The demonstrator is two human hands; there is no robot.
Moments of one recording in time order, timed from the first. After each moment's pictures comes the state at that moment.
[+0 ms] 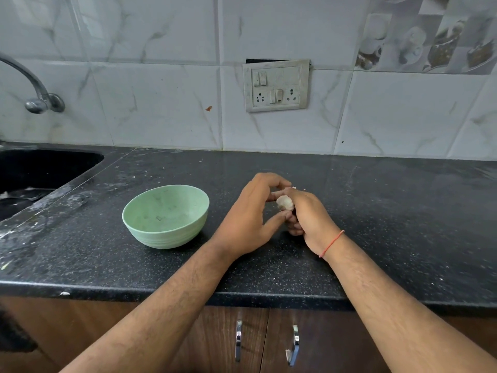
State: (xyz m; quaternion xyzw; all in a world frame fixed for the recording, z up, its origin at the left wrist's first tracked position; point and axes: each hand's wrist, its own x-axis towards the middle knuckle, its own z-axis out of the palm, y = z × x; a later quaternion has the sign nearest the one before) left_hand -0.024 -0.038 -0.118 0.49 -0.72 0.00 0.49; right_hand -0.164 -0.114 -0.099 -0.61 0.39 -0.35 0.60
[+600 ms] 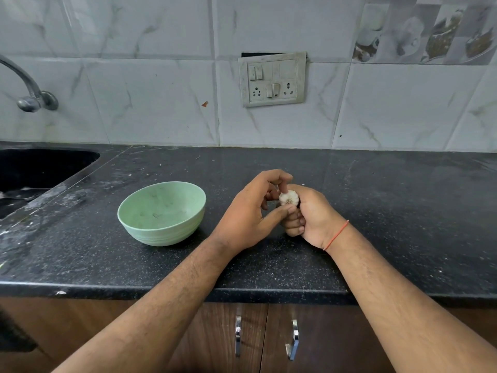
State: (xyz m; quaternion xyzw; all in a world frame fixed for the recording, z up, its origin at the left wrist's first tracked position) left_hand -0.027 -0.041 -0.120 0.46 -0.71 -0.04 0.52; right_hand -0.174 -0.122 -0.099 -0.54 0.32 -0.25 0.73
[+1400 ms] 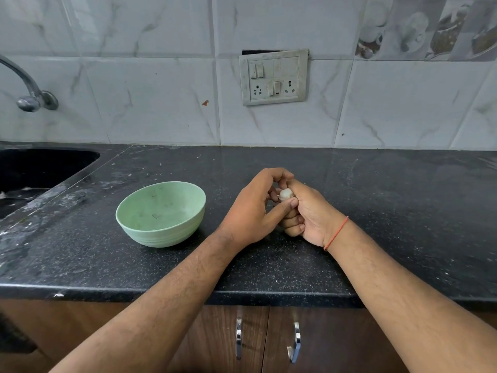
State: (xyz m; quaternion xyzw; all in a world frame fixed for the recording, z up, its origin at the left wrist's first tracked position) left_hand -0.028 -0.058 -0.122 0.50 -0.69 -0.03 0.51; right_hand -0.167 -0.125 -0.098 -0.55 0.33 -0.25 0.72
